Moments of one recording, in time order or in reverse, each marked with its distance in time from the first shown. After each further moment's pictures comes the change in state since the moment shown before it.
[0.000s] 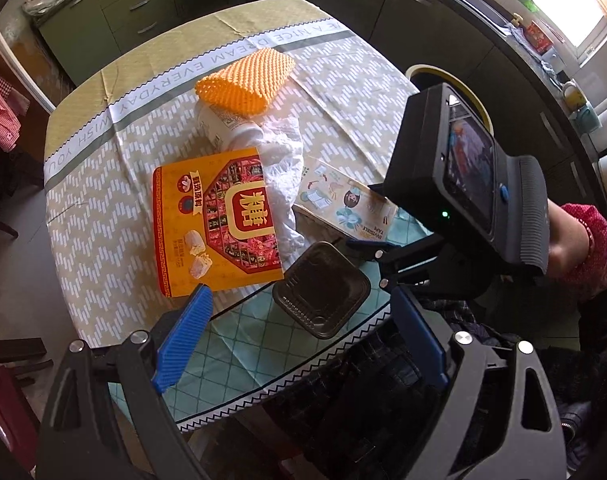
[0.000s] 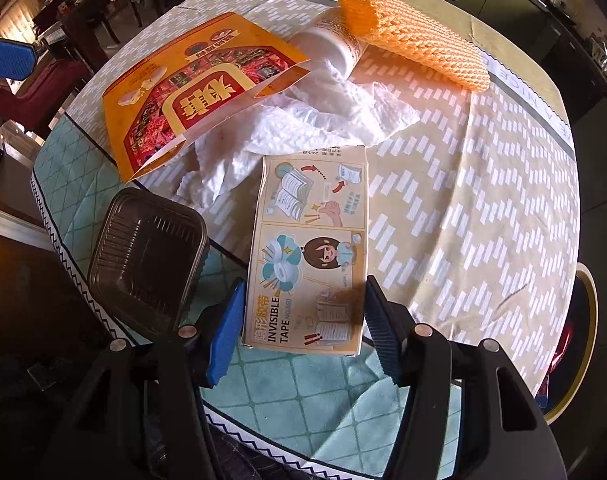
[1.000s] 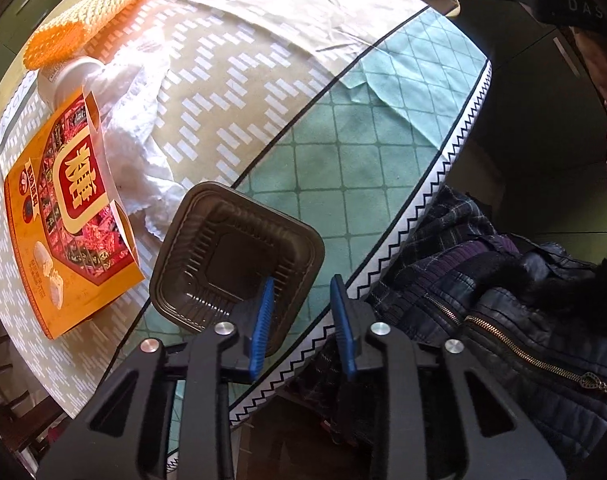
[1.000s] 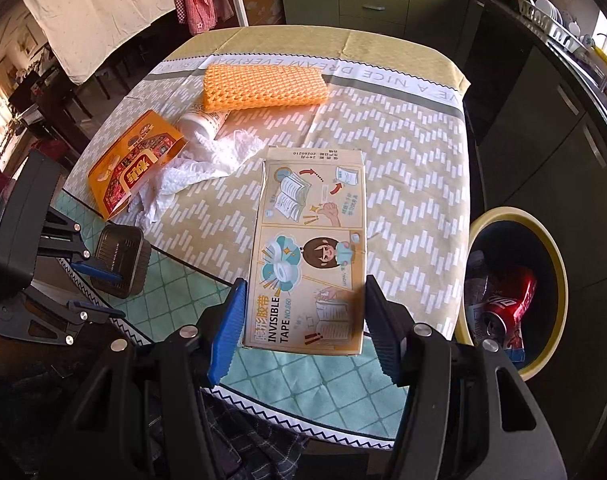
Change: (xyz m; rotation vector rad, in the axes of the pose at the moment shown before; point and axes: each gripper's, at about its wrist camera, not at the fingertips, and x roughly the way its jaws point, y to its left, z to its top) left arm 0.111 -0.056 -0.020 0.287 0.253 -0.042; right arm -0.089 -0.107 -0.060 0.224 -0.162 -0.015
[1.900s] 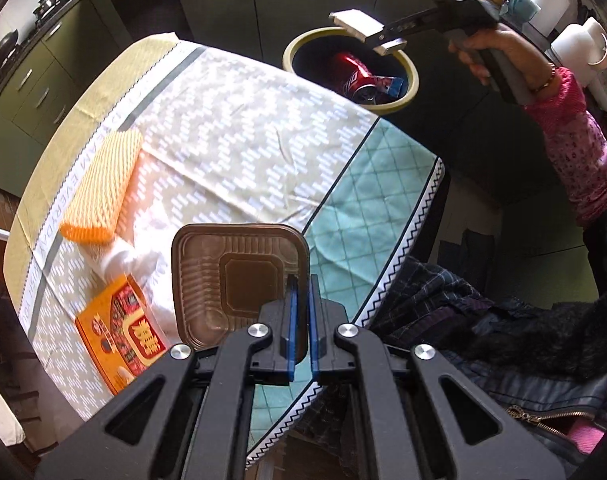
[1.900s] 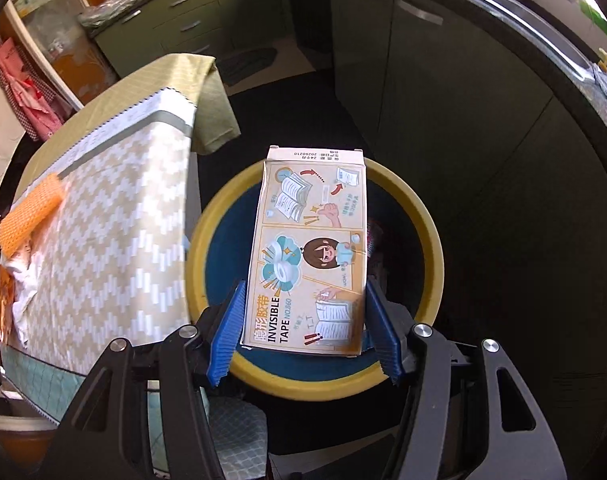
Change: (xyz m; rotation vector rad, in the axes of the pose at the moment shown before) left arm -0.095 -0.050 0.078 0.136 -0.198 0.074; right arm 0.021 -0.265 -0.044 0.559 -0.014 -0.172
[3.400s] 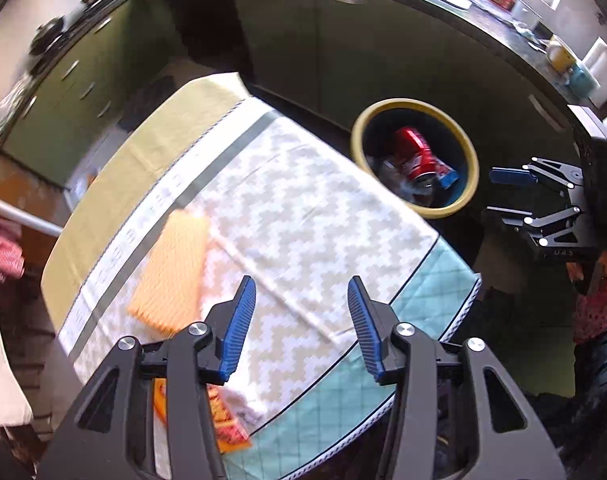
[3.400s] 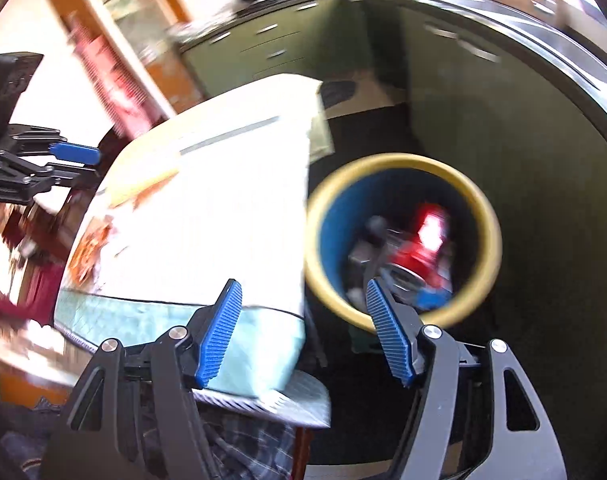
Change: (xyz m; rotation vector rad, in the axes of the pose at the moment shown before) left arm -0.041 0.066 0.087 -0.194 -0.040 0.134; right arm -0.091 0.080 -0.068 -0.240 -0.125 0.307
